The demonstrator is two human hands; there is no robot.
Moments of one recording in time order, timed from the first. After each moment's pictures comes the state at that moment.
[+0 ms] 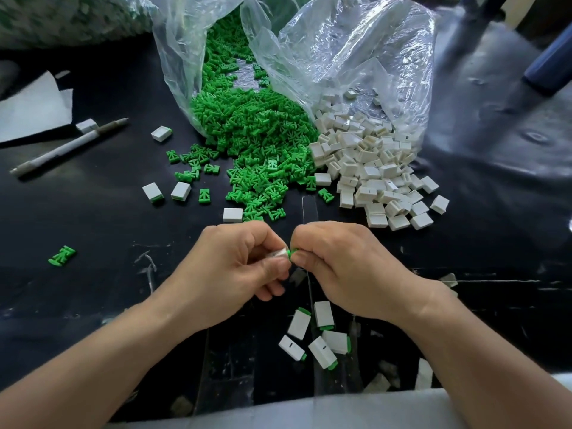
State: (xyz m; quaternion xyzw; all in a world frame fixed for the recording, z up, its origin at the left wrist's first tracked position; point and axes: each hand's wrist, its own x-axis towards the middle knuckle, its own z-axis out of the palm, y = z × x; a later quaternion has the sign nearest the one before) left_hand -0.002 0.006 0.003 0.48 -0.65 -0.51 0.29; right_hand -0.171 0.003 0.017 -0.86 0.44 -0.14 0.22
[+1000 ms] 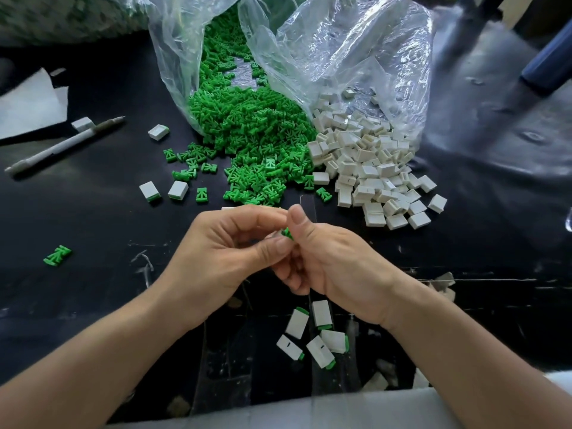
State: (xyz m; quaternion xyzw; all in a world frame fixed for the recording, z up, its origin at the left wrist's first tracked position) left_hand -0.007 0.004 0.010 0.34 -0.56 -0.62 0.43; right_hand -0.157 0.005 0.014 -0.50 0.41 -0.27 0.72
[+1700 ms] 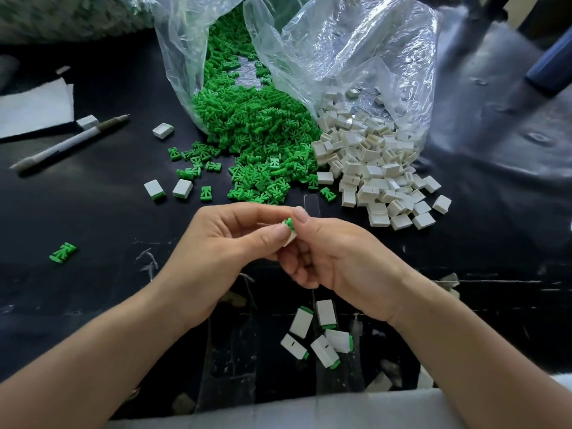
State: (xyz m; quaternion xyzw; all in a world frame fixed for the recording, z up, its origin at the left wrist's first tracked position) left_hand -0.005 0.004 0.016 0.37 -0.52 -0.64 0.43; right_hand -0.158 0.003 0.016 -0.48 0.40 -0.28 0.73
